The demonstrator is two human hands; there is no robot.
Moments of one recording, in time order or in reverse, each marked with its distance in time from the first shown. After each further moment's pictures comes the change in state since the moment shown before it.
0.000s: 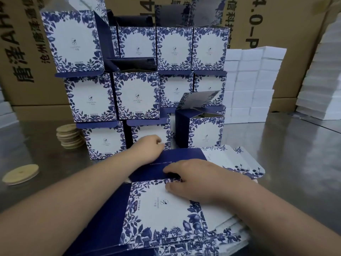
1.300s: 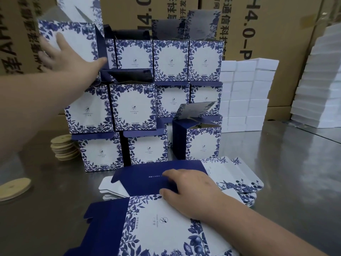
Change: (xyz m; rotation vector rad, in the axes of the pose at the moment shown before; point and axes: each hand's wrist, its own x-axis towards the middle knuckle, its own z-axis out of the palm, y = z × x) left_hand 0.068 -0.028 -0.205 0.014 1.011 -0.225; right_hand 0.010 0.004 0.021 0.012 0.312 0.056
